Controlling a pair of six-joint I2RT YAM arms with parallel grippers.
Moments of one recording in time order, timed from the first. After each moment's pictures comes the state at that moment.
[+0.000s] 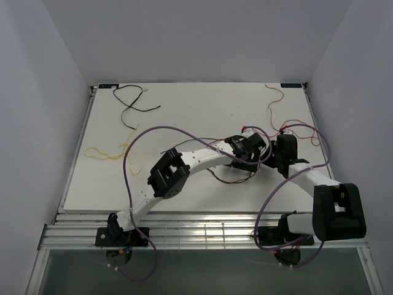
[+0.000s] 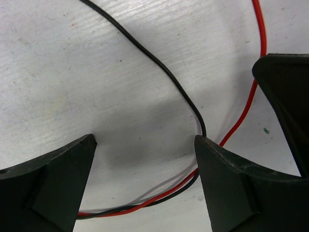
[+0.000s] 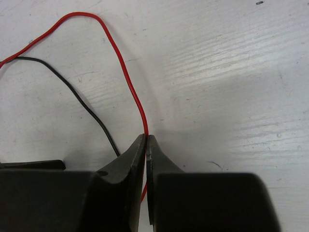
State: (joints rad) left arm -1.07 2.42 2.11 -0.80 -0.27 -0.69; right arm 0.11 1.30 0.53 0.01 -0.06 0.47
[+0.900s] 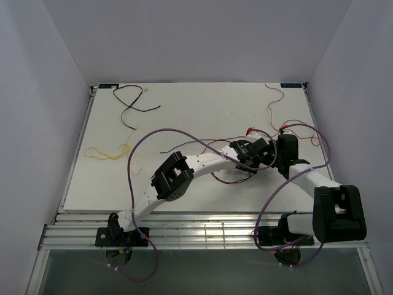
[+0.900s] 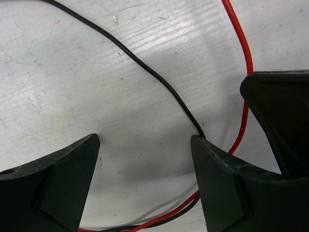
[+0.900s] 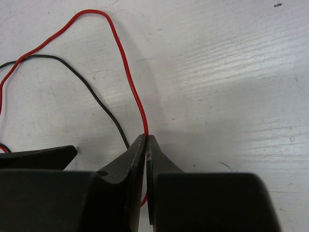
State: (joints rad) left arm -1.12 2.45 2.12 -0.75 -0.42 -0.63; right arm 0.11 1.28 0.52 0.02 -0.11 0.47
